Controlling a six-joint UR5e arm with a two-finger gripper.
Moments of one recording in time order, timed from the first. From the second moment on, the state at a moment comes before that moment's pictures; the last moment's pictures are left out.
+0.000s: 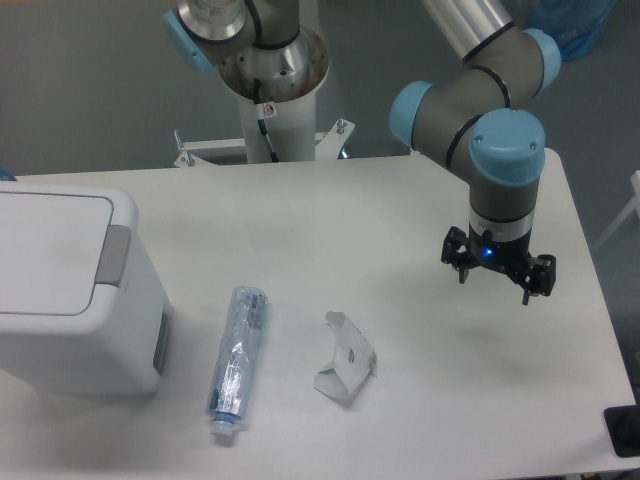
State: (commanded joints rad) arm 2.69 -1.99 -1.56 -0.92 1.62 1.20
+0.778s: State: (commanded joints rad) arm 2.60 -1.98 -1.55 -0.92 1.62 0.98
